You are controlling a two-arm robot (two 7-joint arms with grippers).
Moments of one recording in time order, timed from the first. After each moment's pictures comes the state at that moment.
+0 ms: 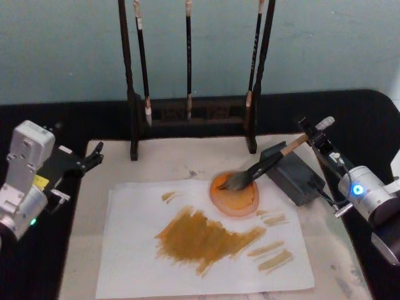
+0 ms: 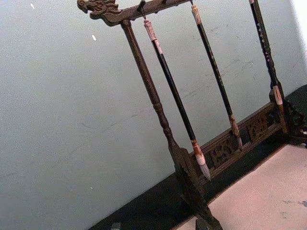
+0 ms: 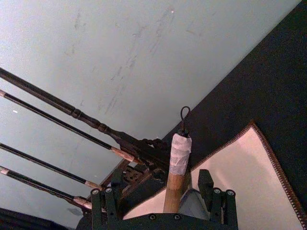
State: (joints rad) left arm -0.20 0.60 0.45 -1.41 -0.25 -0.12 0.03; right arm 0.26 0.34 -0.27 -1.25 1.34 0.13 0.17
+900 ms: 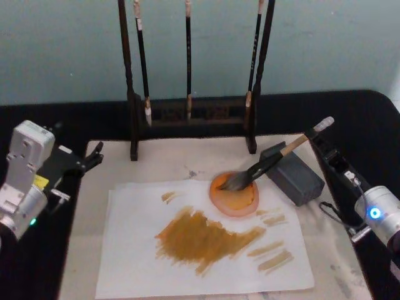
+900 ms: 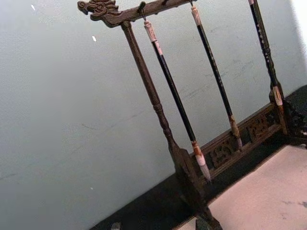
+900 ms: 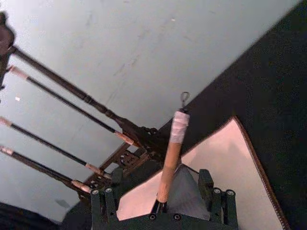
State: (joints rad) left arm -0.20 0.60 0.45 -1.41 -0.25 -0.12 0.03; right arm 0.08 0.46 -0.30 -1.49 1.35 0.04 0.07
